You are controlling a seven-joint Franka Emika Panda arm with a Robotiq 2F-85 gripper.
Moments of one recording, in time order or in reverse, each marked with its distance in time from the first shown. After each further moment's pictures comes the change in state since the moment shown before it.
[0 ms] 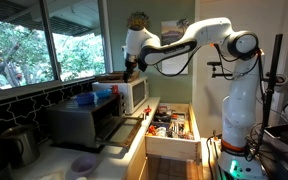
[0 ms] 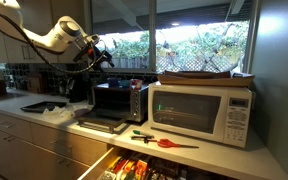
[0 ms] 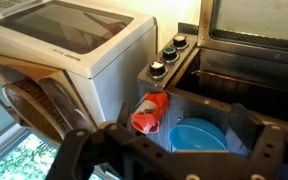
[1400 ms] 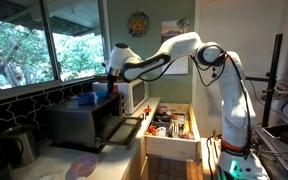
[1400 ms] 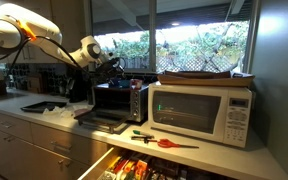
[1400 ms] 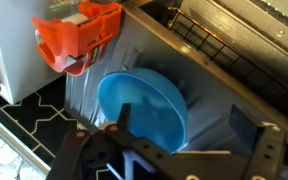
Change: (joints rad) arm 0.037 0.373 -0.061 0.234 0.120 0.286 -0.488
